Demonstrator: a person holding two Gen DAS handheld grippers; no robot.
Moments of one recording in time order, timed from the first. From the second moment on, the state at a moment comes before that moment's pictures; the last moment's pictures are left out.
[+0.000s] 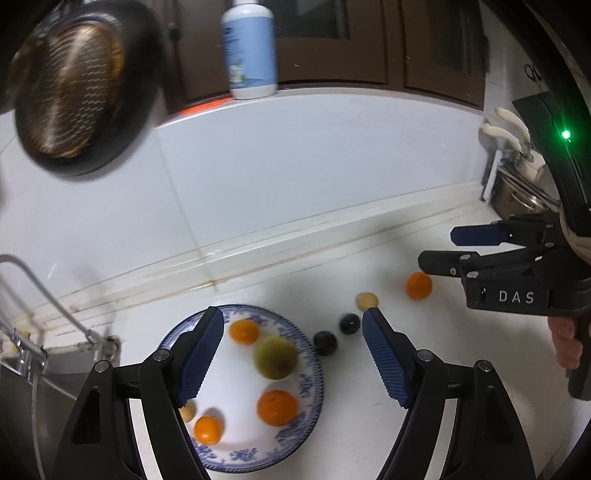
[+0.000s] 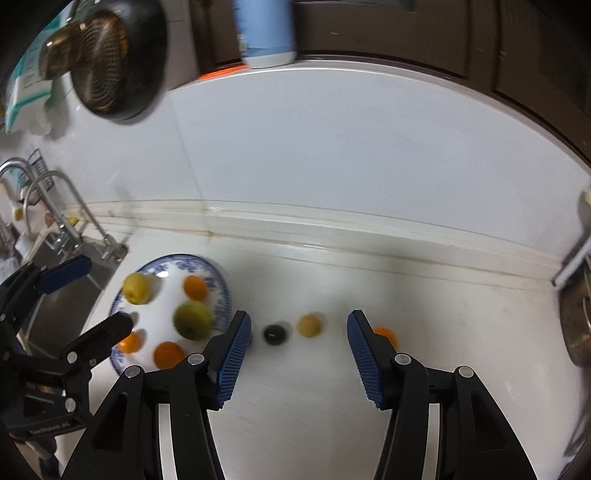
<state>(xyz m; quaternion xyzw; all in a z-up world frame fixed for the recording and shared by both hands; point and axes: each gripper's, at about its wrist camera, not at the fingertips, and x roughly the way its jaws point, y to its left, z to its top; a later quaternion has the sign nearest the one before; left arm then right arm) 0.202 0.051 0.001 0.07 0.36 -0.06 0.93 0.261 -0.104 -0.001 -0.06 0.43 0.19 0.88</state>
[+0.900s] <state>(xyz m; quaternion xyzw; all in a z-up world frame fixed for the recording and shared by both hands) 0.319 -0.006 -0.082 0.12 0.57 -0.14 0.80 0.347 -0.151 -0.090 -0.03 0.61 0.12 0.78</state>
